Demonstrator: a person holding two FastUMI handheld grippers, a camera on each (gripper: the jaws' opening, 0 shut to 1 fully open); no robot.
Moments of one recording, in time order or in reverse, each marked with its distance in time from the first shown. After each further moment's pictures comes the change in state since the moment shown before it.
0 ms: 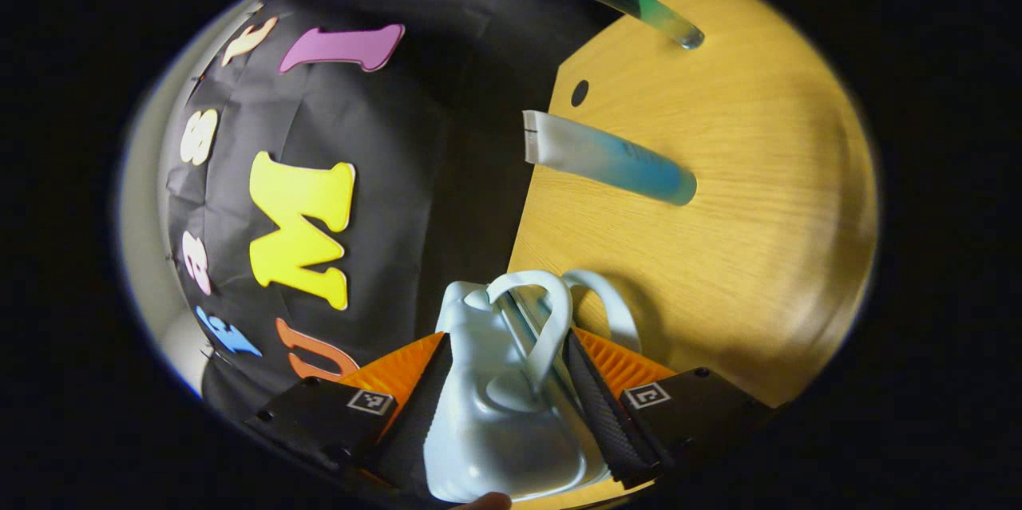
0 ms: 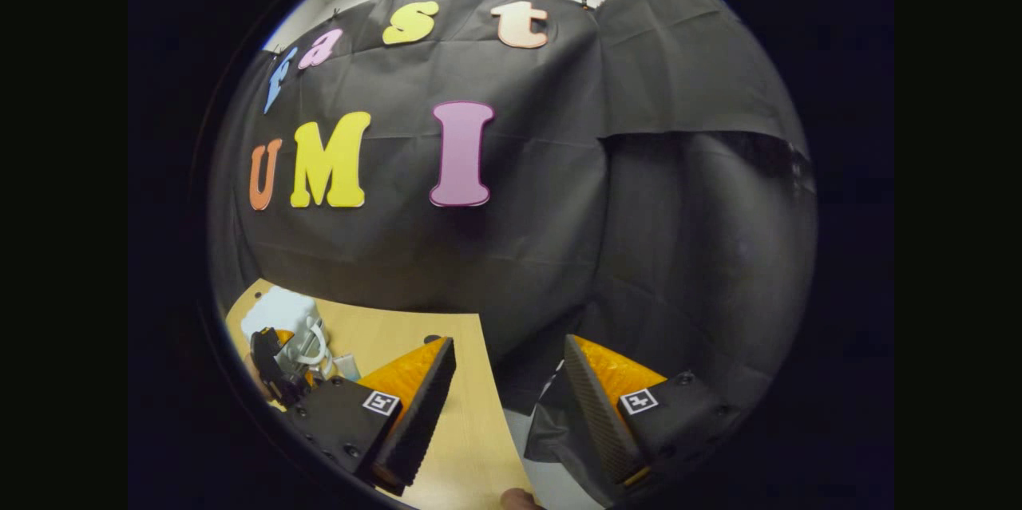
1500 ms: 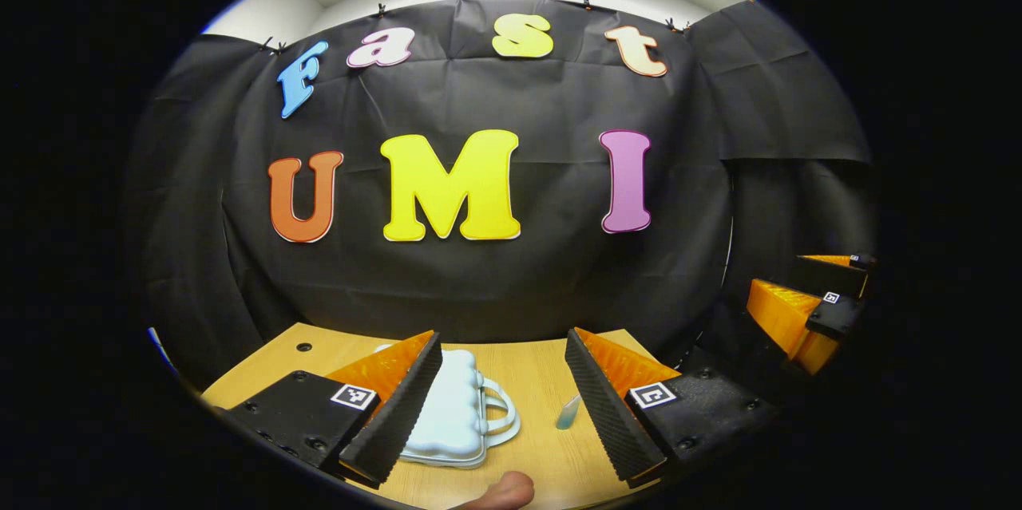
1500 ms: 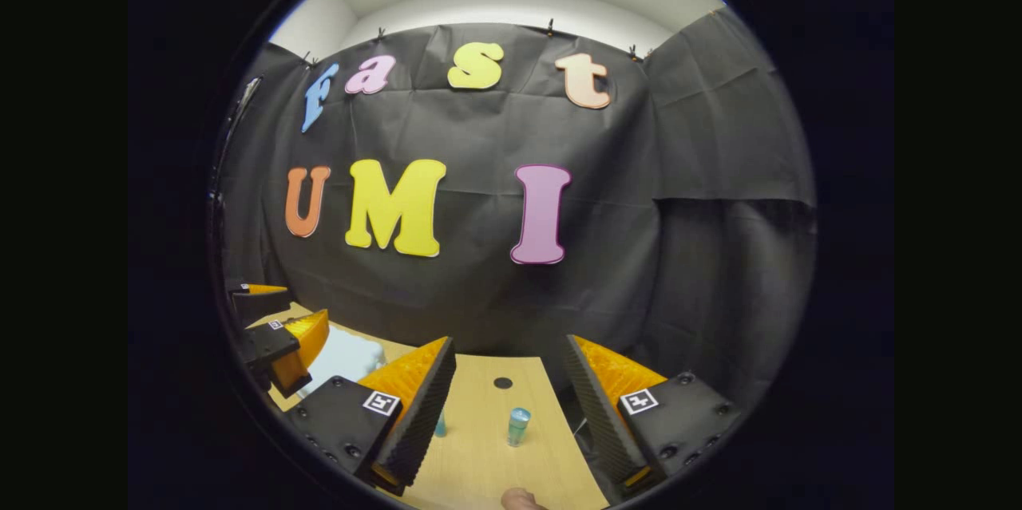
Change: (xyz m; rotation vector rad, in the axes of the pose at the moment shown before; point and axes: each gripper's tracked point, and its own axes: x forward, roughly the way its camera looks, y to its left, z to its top) left arm -0.180 0.214 0.037 -1.368 -0.274 -0.063; right arm -0.072 0.161 0.077 -0.055 -0.159 0.130
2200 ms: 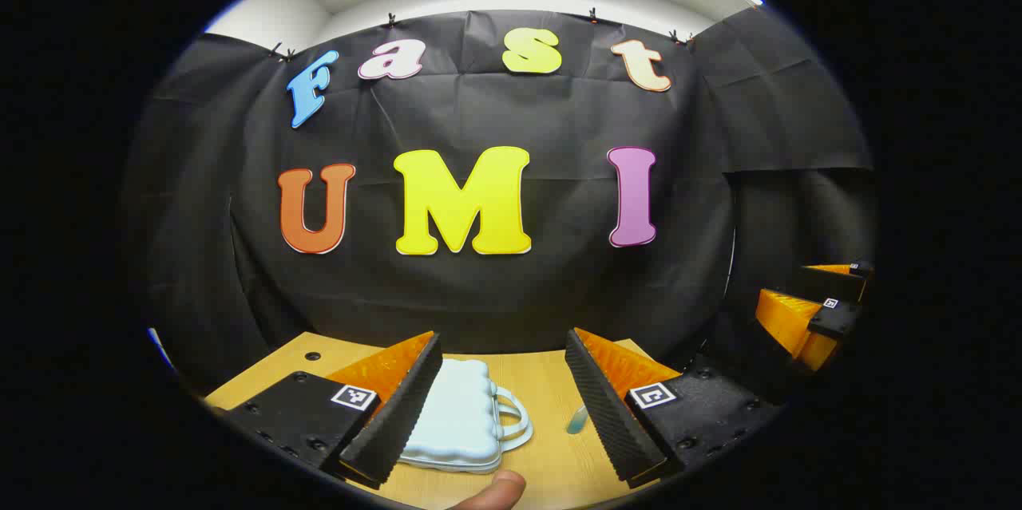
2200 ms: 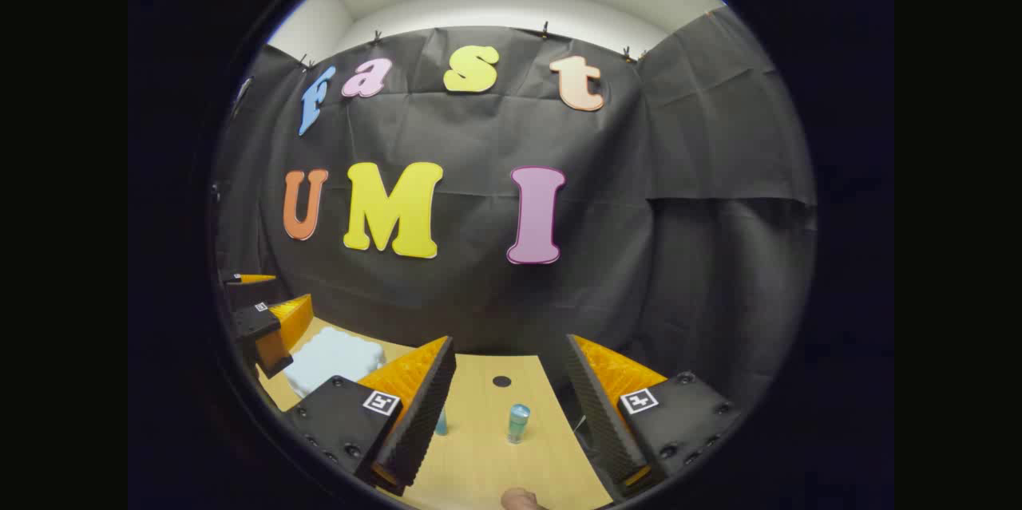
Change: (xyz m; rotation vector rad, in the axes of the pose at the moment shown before) left arm -0.011 0.024 0.016 -0.016 -0.056 0.012; right arm -0.011 0.005 0.000 0.001 -0.012 -0.022
